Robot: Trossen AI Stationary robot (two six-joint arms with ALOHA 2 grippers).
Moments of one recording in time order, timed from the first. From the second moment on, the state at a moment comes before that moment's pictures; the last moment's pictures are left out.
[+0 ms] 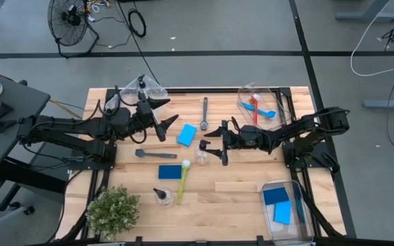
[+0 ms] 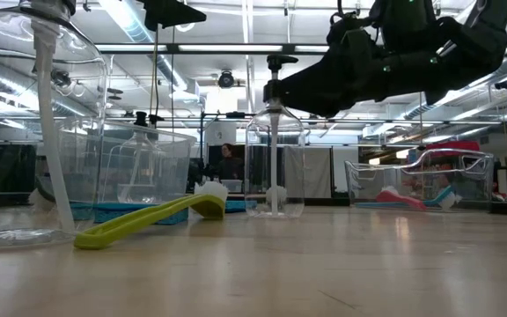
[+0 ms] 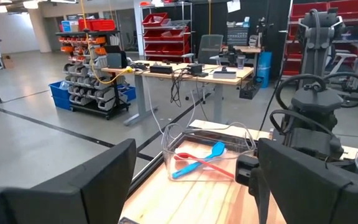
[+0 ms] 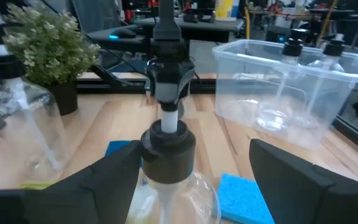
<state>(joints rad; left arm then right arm) 0.01 1.01 0.79 0.24 -0.50 0.01 0.00 1.56 0.52 0.91 0.02 -0.02</state>
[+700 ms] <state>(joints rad) 0.01 1.01 0.79 0.24 -0.50 0.00 -0.01 1.57 0.55 0.93 -0.07 -0.01</state>
